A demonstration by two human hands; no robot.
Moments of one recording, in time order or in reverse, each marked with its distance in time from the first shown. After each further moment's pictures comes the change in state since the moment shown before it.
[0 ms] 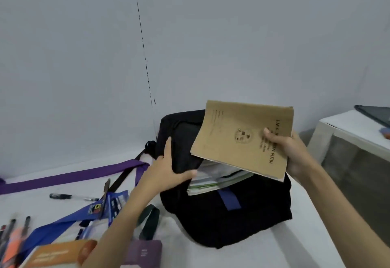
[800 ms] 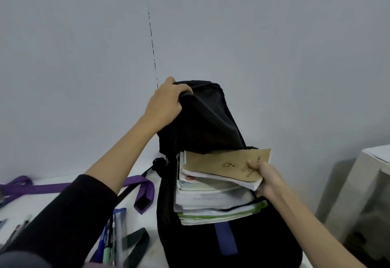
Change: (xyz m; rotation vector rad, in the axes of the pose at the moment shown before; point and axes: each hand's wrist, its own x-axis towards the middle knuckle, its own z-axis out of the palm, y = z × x) left_hand 0.079 0.118 -0.117 0.274 0.683 0.345; right_hand 0.098 0.061 0.016 0.355 -0.085 0.467
